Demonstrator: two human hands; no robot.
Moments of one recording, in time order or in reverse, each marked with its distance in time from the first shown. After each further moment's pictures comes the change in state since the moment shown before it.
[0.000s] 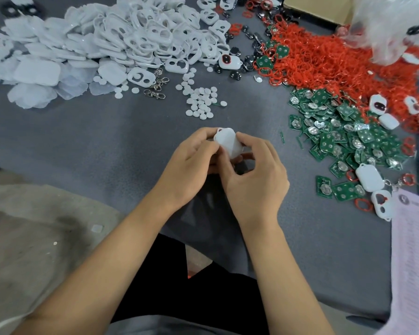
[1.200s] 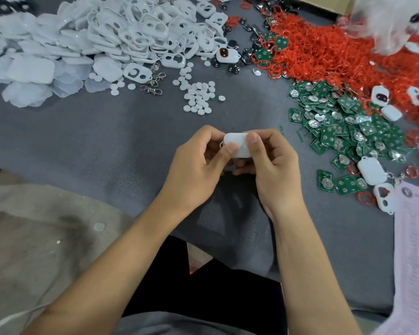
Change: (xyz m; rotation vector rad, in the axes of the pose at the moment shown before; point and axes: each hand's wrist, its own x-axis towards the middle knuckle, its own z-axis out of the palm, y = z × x) left_hand -0.005 -0.014 0.010 0.375 0.133 0.299; right_hand 0.023 0.032 -0.014 0.777 -0.319 0.228
